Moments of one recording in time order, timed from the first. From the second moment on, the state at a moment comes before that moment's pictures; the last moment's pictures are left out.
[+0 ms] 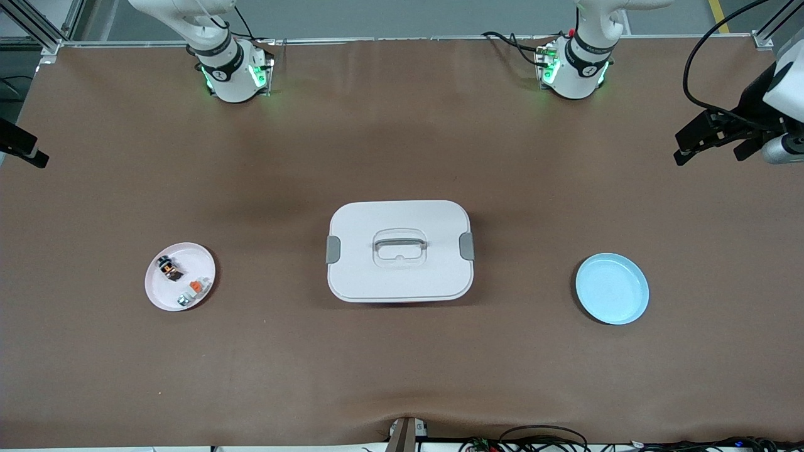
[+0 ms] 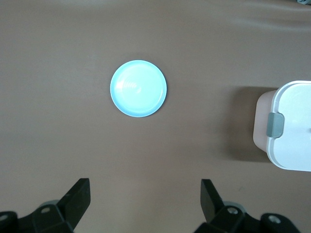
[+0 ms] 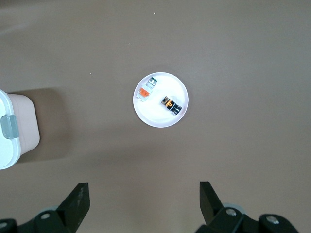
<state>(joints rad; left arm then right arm) -0.05 -0.01 -0.07 -1.48 0.00 1.54 -0.20 -0.02 0.04 -0.10 -1.38 0.05 1.45 -0.02</state>
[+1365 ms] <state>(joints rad) -0.06 -0.01 -0.08 -1.48 0.00 1.51 -0.20 -0.06 0.04 -0.11 -1.39 0.04 1.45 0.00</state>
